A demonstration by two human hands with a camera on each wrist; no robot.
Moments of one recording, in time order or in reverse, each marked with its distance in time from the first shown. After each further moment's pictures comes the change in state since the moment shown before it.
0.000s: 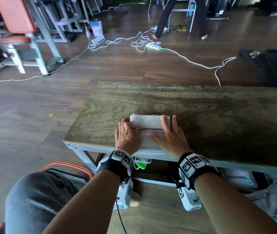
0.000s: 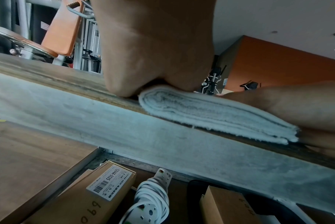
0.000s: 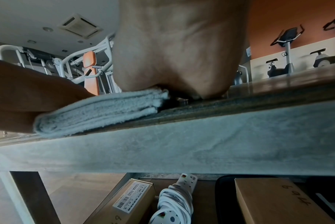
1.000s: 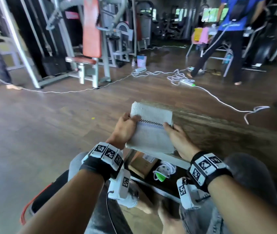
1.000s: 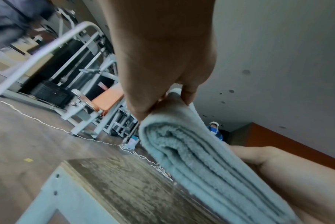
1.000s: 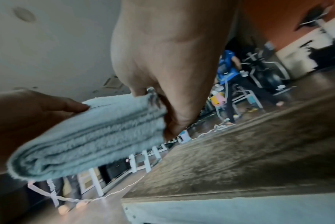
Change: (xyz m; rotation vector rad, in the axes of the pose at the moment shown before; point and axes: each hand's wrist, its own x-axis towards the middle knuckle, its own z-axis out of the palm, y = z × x) left_hand -0.133 -0.001 -0.204 -0.865 0.210 -0.115; right_hand -0.094 -0.147 -0.056 0.771 -0.119 -0.114
